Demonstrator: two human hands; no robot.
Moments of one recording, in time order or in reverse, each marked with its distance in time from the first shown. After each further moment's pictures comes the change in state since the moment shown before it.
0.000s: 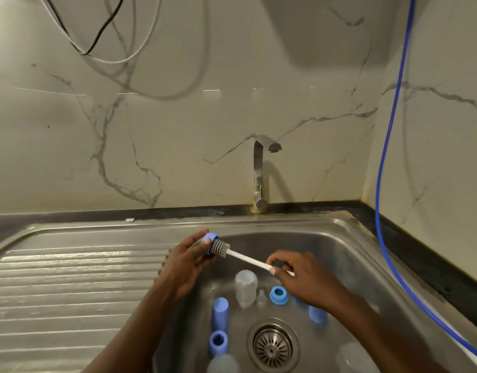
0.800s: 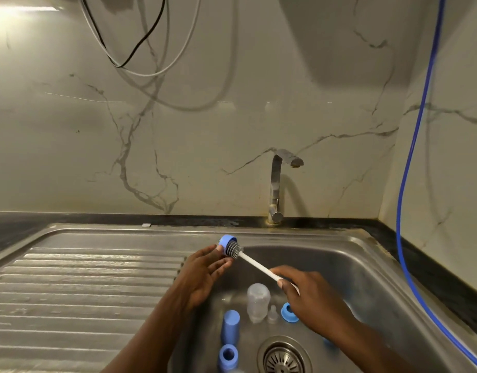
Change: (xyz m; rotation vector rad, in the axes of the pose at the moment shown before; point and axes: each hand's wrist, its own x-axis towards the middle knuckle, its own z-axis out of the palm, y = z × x) left_hand 0.003 0.005 -0.003 -0.173 0.072 -0.116; right_hand -0.003 -0.021 0.016 -0.043 0.063 -0.046
